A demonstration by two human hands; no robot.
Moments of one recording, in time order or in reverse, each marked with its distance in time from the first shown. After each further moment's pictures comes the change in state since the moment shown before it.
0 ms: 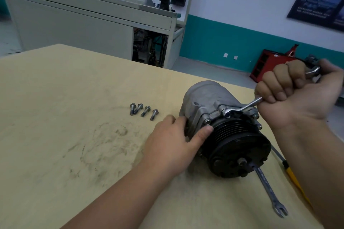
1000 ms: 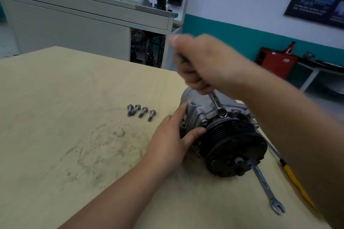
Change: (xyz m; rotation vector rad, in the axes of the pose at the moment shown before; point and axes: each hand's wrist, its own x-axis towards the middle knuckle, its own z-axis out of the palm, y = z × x) left_hand 0.010 -0.005 0.007 -0.318 0.001 0.048; right_hand 0.009 0.020 0.094 -1.150 -0.682 0.257
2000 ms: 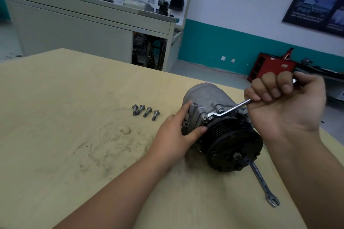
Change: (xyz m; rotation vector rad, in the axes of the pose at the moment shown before) left_hand 0.002 -0.008 -0.001 -0.076 -0.002 0.003; right_hand -0.068 0.053 -0.011 1.223 0.730 -0.214
